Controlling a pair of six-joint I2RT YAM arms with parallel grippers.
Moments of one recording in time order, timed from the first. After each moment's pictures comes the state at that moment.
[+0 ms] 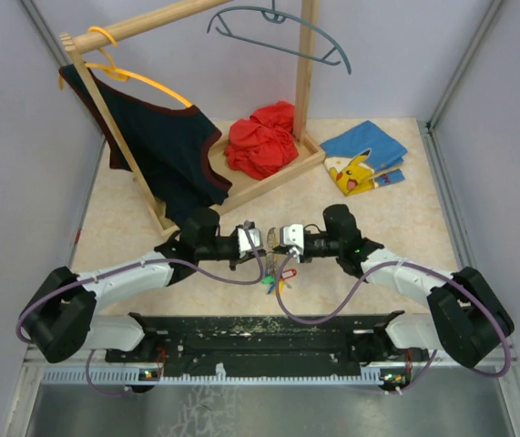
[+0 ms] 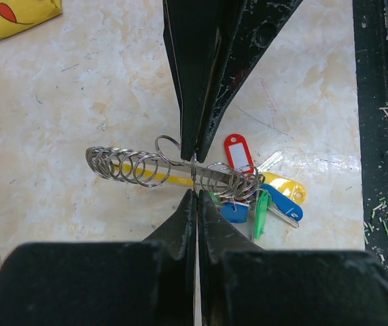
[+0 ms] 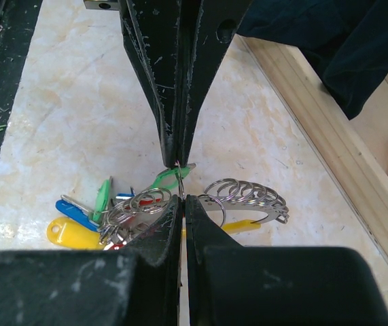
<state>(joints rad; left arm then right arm) -0.76 1.30 0.59 0.27 0.58 0.46 0.59 1.25 0.53 0.26 -0.82 -0.72</state>
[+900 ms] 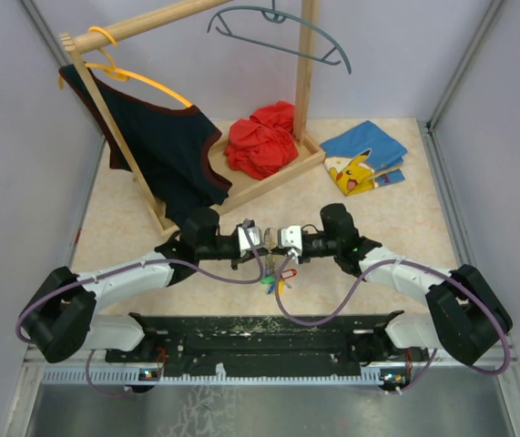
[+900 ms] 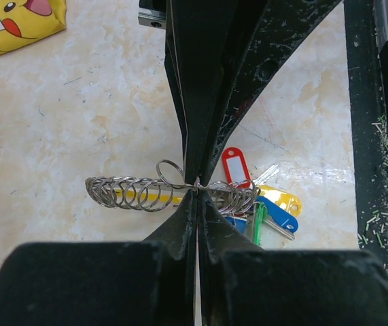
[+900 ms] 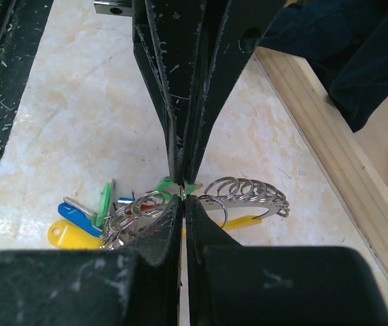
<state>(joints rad) -0.76 1.30 0.59 0.31 0.58 0.43 0.61 1.27 0.54 0.24 -0.83 -0.74</state>
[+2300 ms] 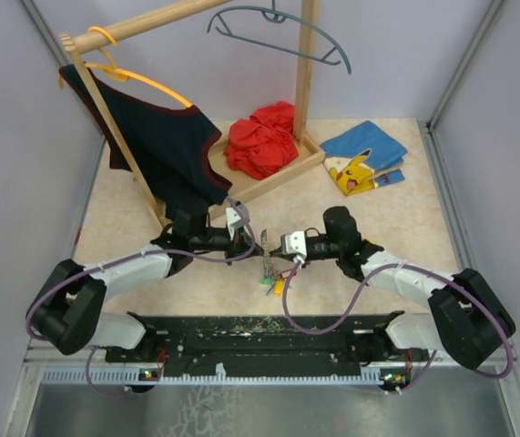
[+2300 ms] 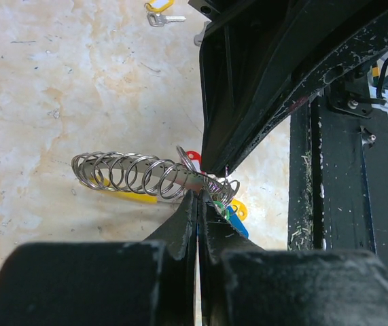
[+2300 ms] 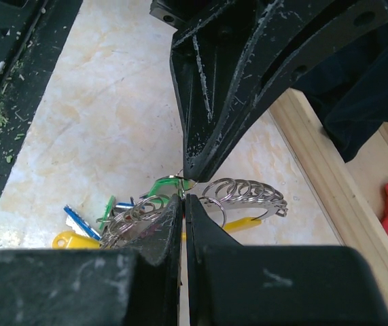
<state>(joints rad) -0.61 1.36 0.60 0.36 0.81 0.09 0.61 1.24 0.51 0.30 -0.90 -0.78</state>
